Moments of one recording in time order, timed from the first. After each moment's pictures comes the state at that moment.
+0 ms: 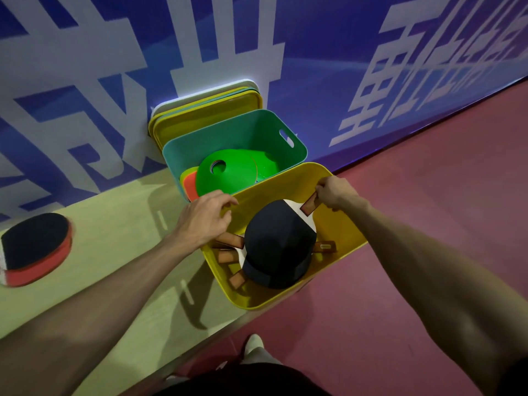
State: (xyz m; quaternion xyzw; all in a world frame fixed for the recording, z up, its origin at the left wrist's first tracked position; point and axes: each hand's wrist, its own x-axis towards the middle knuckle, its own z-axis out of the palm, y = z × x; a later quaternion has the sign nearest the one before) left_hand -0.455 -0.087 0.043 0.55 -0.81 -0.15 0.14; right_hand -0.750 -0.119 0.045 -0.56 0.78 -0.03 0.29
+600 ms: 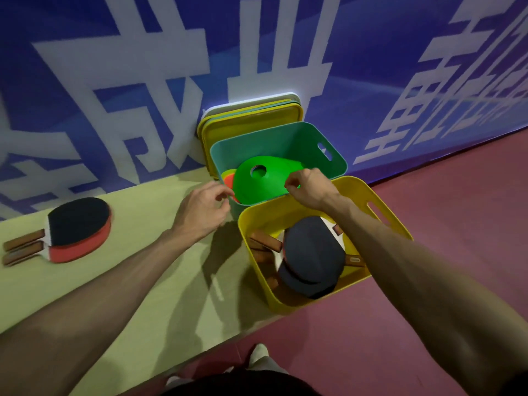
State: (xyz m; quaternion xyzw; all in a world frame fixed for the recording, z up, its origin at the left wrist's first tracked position) left_hand -0.372 -0.085 0.059 0.60 -0.74 -0.16 0.26; right_hand -0.616 -0.134 0.080 -0.76 0.63 -0.07 0.16
